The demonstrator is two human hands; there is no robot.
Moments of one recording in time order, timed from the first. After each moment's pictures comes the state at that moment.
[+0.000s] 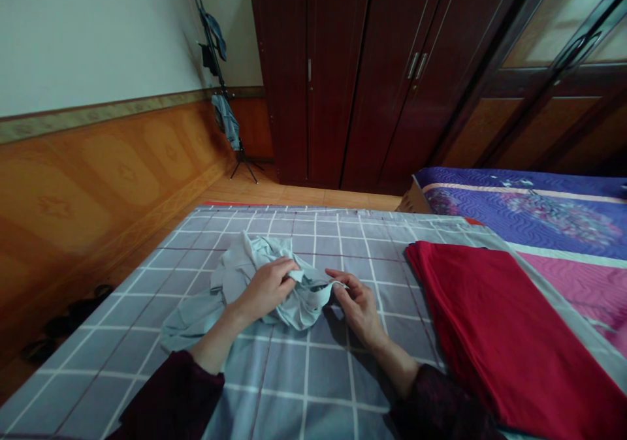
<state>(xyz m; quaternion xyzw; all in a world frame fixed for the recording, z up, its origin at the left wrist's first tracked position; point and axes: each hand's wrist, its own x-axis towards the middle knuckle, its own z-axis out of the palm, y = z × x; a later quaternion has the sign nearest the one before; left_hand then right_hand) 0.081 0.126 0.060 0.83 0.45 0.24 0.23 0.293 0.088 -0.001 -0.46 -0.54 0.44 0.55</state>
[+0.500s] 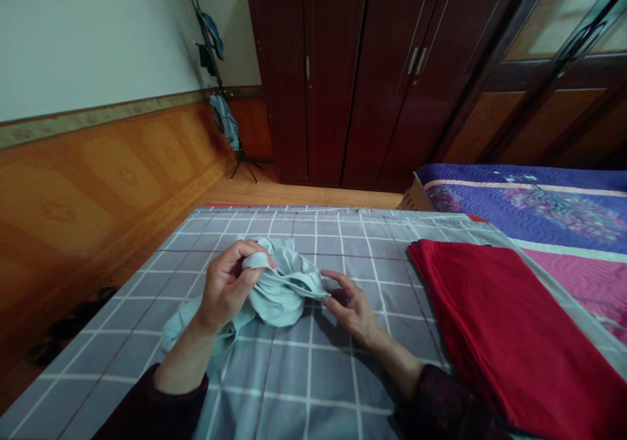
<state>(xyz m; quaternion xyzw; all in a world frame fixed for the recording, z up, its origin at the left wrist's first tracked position) 0.058 0.102 0.113 0.69 0.34 0.55 0.31 0.292 0.088 -0.002 -0.45 -0.63 0.42 0.47</state>
